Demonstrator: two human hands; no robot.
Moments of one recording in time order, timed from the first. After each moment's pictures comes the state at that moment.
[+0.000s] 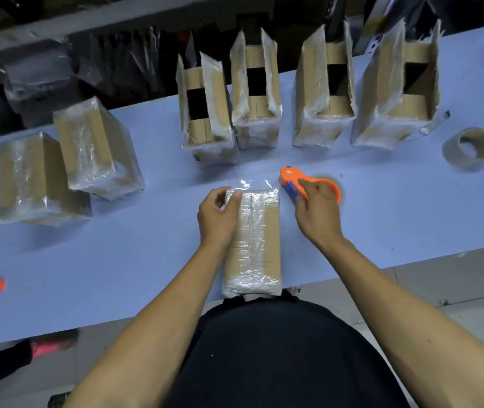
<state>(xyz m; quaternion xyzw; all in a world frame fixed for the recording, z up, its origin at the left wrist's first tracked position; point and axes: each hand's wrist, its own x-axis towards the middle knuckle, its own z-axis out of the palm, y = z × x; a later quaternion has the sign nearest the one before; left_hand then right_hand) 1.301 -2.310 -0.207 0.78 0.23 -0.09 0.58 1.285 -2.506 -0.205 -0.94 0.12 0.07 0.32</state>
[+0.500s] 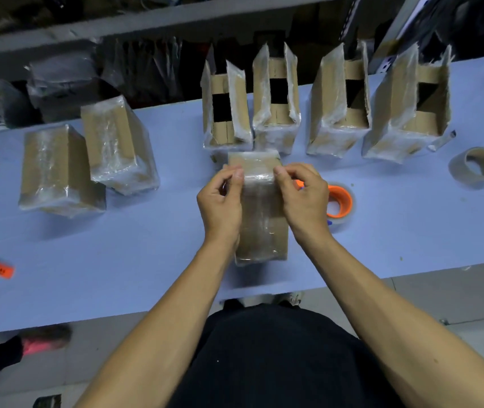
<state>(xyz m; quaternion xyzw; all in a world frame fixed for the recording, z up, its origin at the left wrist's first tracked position) 1.301 -2.301 -0.150 0.70 0.18 0.06 0.69 1.299 -2.431 -0.147 -0.78 0.15 -0.13 0.59</state>
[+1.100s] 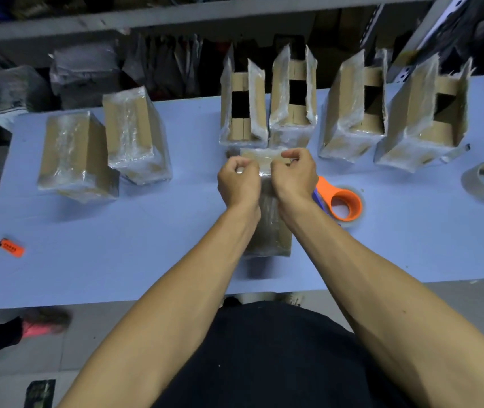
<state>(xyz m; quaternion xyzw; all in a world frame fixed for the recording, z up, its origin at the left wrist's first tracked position) 1.333 -2.314 -0.134 0.66 0.36 0.01 0.66 1.339 -2.388 -0.135 -0.77 0.32 0.01 0.55</state>
